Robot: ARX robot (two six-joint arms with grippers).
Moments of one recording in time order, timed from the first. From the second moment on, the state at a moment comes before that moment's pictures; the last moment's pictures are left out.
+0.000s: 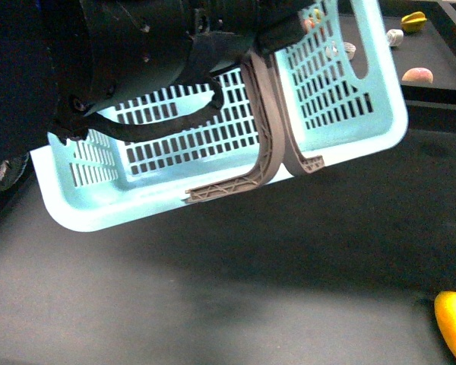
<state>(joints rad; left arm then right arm) -0.59 1.78 0.81 0.84 -0.08 -0.51 0.00 0.00 0.01 0.00 0.00 0.00</state>
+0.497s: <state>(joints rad) -0.59 1.81 0.75 0.81 -0.07 -0.38 0.00 0.00 0.01 0.00 0.00 0.00</state>
